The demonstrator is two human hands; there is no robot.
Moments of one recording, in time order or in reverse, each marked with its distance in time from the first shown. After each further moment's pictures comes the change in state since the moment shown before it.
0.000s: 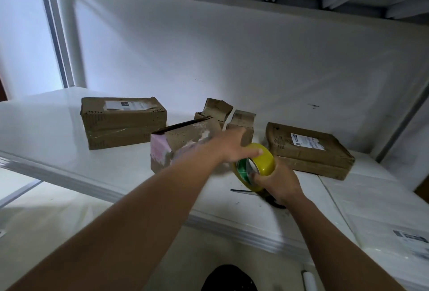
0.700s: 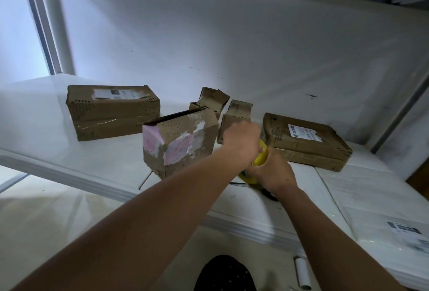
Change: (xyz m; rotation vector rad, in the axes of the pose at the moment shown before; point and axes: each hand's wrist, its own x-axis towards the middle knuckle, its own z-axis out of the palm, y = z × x) left_hand 0.012 0.034 0.027 0.309 0.268 0.019; right_hand -0.002 -0.017 0.002 -0.058 0.006 0.058
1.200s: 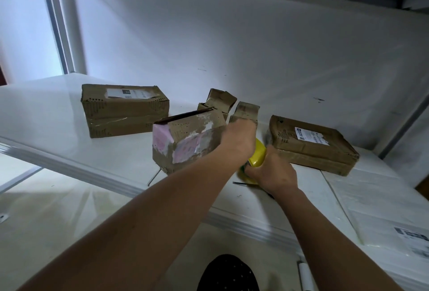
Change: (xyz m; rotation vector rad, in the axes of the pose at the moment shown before) left_hand -0.005 -0.014 -0.007 -0.090 0.032 -0.116; right_hand -0.008 -0.021 0.002 -0.197 0.034 -0.053
